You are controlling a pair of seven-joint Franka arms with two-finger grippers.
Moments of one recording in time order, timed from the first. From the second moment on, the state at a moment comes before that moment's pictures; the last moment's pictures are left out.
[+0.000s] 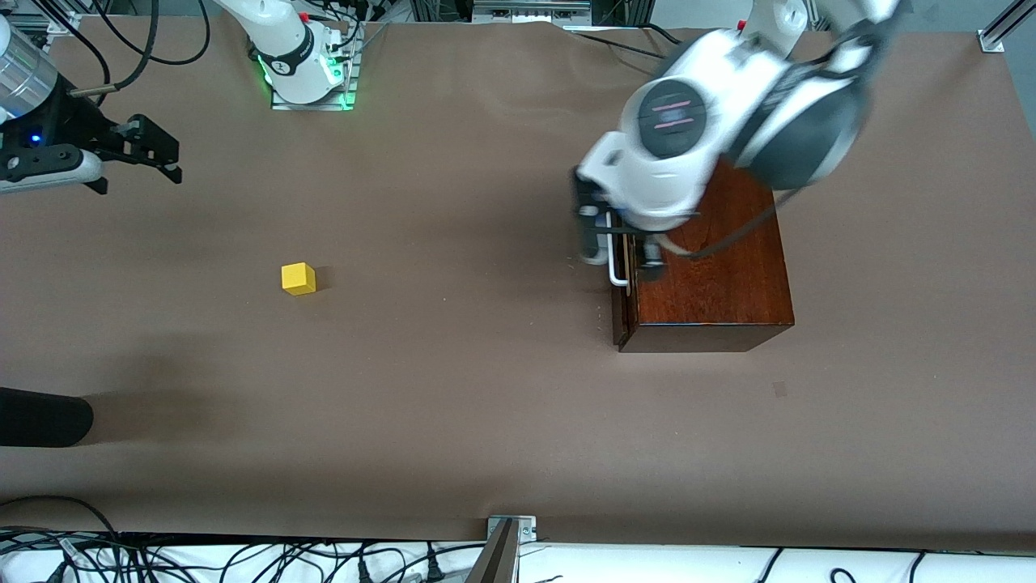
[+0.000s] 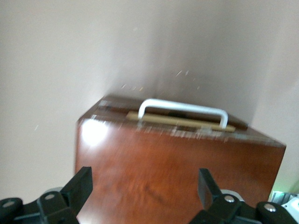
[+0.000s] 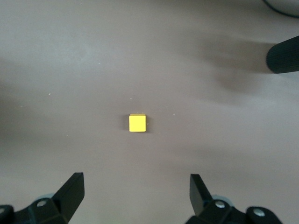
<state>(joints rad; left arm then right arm) -0.11 0.45 -0.51 -1.26 0.25 1.50 0.75 0.10 -0.06 0.00 -1.64 -0.03 1.62 -0.08</state>
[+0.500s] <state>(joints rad) 0.06 0.35 -0.37 -1.21 0.16 1.46 0.73 0.11 -0.05 0.00 -1.63 -0.01 1.61 -0.08</state>
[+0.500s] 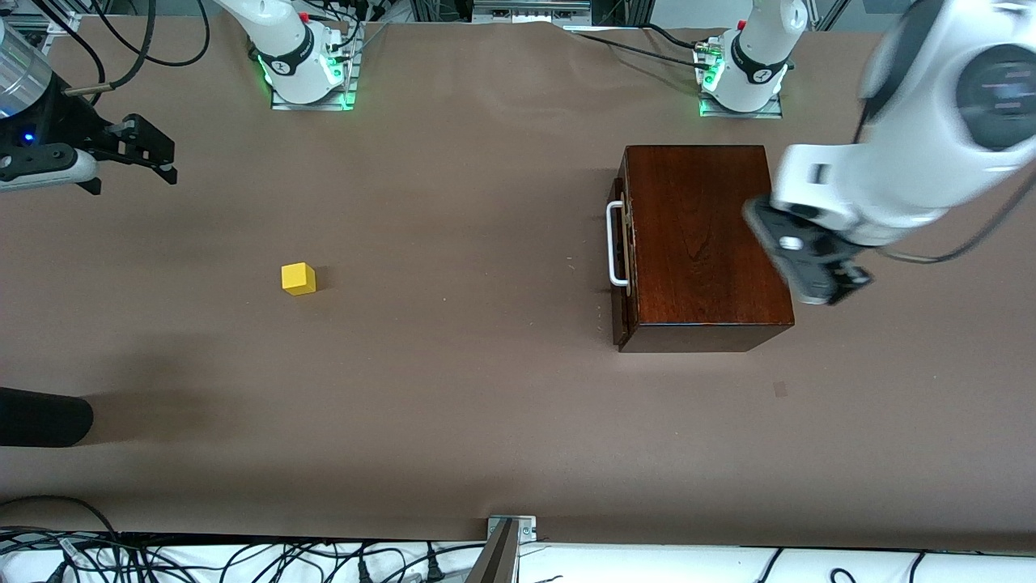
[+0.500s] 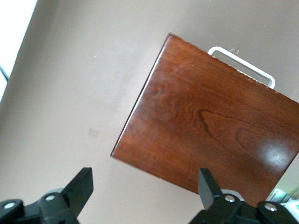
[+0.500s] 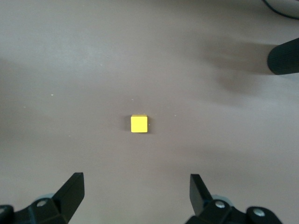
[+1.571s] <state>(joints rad) 0.03 -0.01 -0.06 -1.67 -0.01 1.64 0.00 0.11 -0.05 0.01 -1.63 -0.01 1.58 -0.08</state>
